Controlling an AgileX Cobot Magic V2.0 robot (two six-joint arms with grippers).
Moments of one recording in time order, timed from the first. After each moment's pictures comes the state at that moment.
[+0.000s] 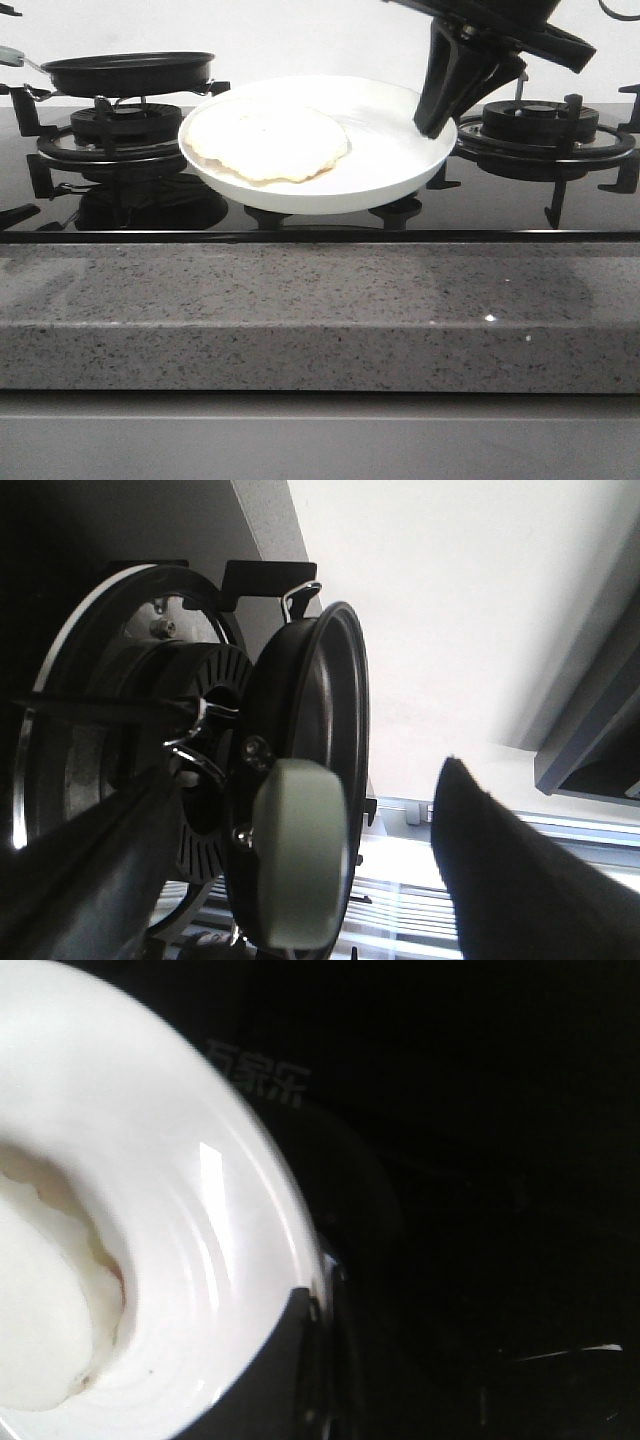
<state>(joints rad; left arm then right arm) 0.39 1.94 -1.37 -1.60 1.16 0.53 0.30 1.69 -1.44 0.35 0.94 -0.02</state>
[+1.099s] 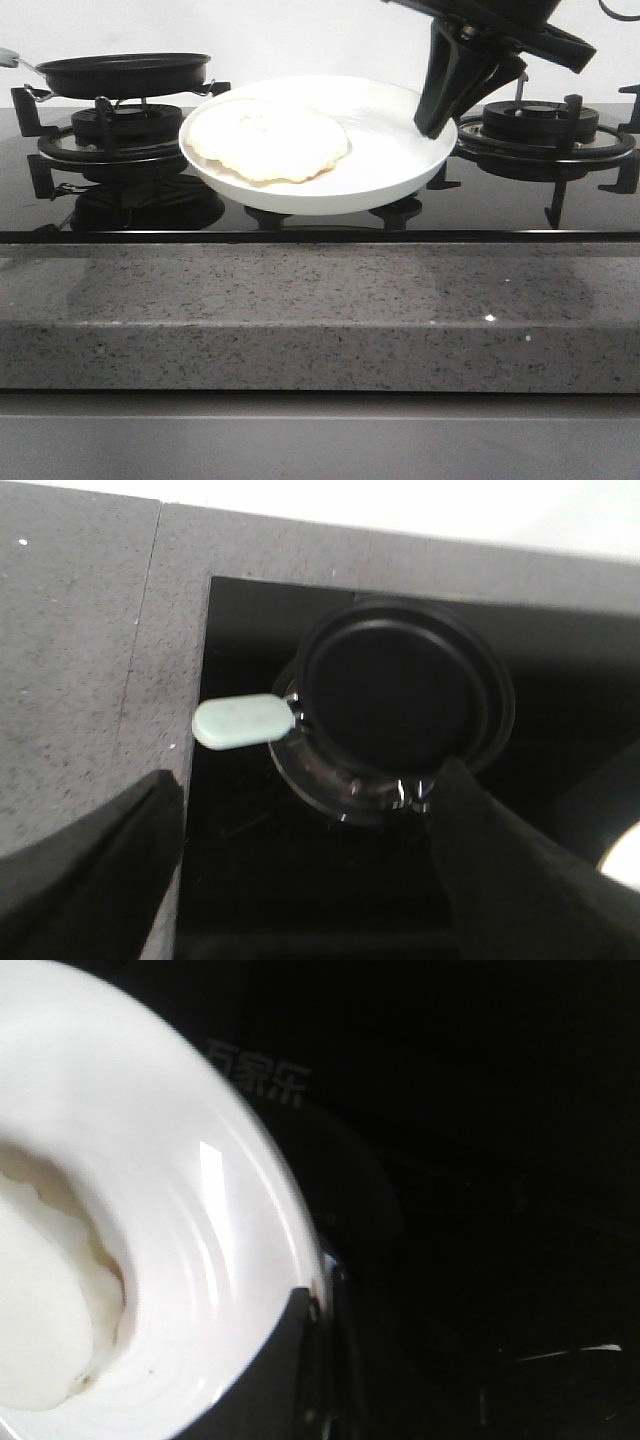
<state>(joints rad) 0.09 1.31 -1.60 -0.26 1.05 0.14 0.30 1.69 -1.44 0.35 0.93 -0.02</state>
